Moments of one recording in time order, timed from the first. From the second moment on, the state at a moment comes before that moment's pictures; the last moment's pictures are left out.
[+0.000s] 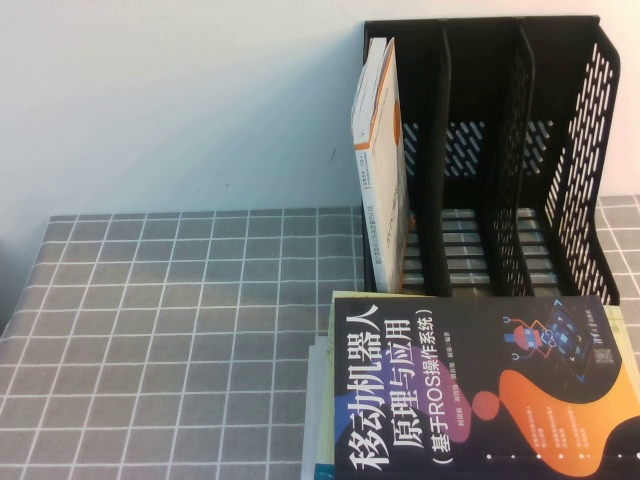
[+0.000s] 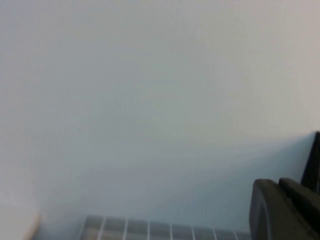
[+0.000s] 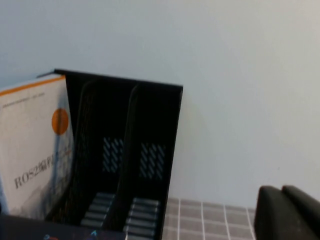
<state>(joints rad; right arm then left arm) 0.03 0.11 -0.39 0.08 0.36 -0.19 -0.06 0.09 -0.42 0.08 0.25 -0.28</state>
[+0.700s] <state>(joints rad) 0.03 0.93 -0.63 0.32 0.77 -0.29 -0.06 0.81 -0.59 -1.17 0.83 0.48</state>
